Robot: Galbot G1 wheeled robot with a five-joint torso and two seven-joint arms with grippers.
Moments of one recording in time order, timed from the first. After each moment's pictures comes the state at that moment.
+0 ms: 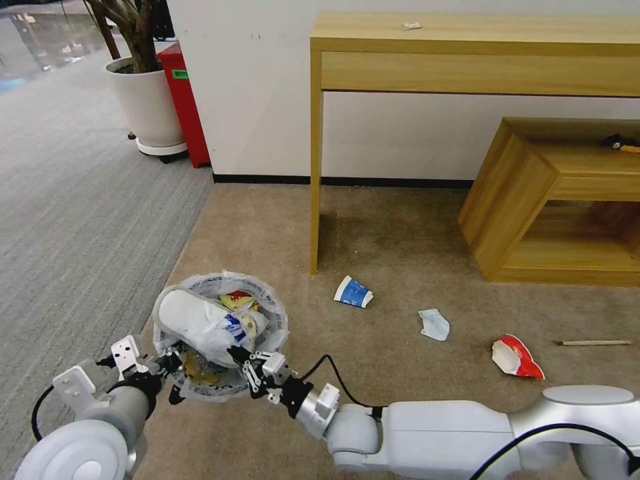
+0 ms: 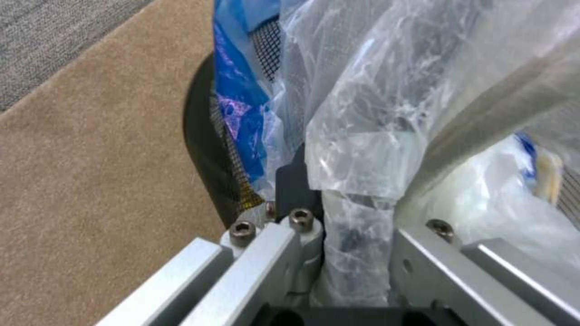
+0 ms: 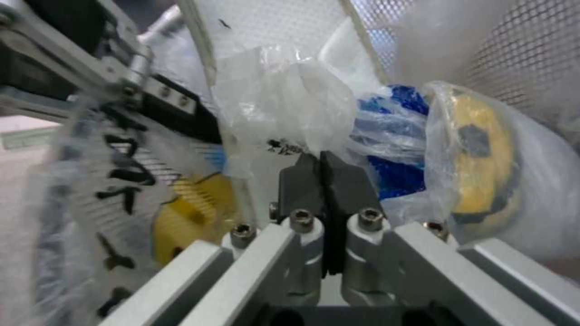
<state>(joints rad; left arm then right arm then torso) 1.62 -1.35 -0.76 -2.41 -1.06 0.73 -0.60 -0.36 1.14 -1.21 1.58 0.68 0.55 0.44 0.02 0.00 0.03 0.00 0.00</state>
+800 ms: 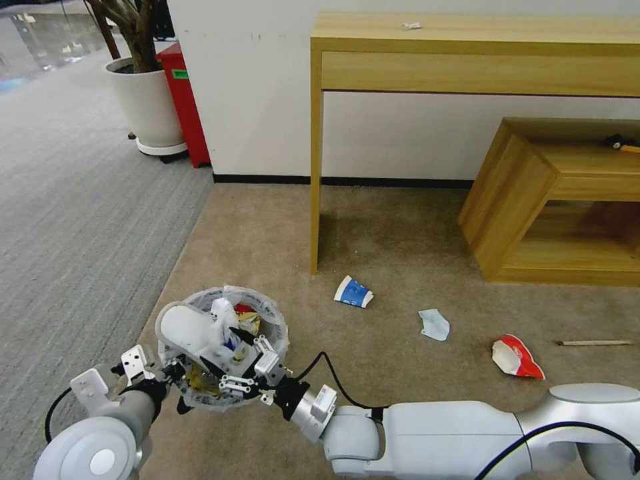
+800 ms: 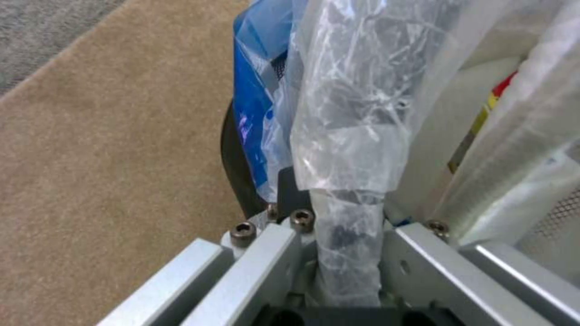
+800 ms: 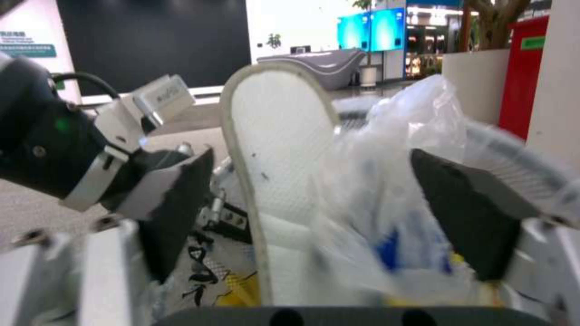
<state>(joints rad) 1.58 -1.34 -0.78 -2.29 -1.06 0.73 -0.59 -0.33 1.06 -1.22 1.75 0.62 0.52 0.48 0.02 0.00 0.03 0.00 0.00</state>
